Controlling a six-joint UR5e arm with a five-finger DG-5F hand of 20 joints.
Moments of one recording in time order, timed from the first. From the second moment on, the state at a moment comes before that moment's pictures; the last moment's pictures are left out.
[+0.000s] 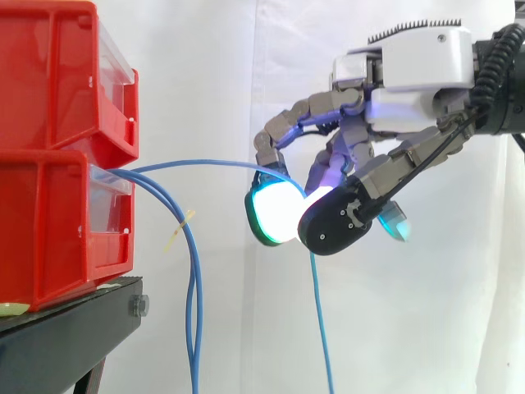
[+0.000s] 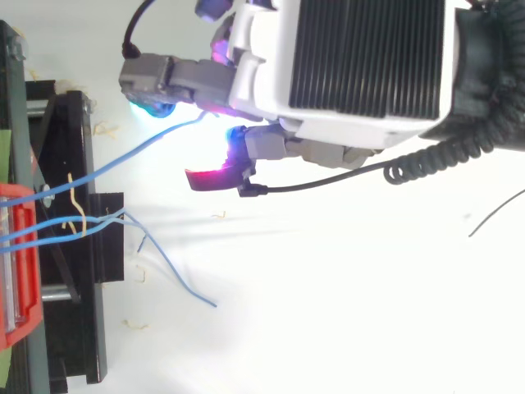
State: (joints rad) arm 0.10 -2.19 -1.09 -2.99 -1.39 -1.53
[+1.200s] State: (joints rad) arm 0.11 -2.16 -1.09 -3.22 -1.42 -1.37
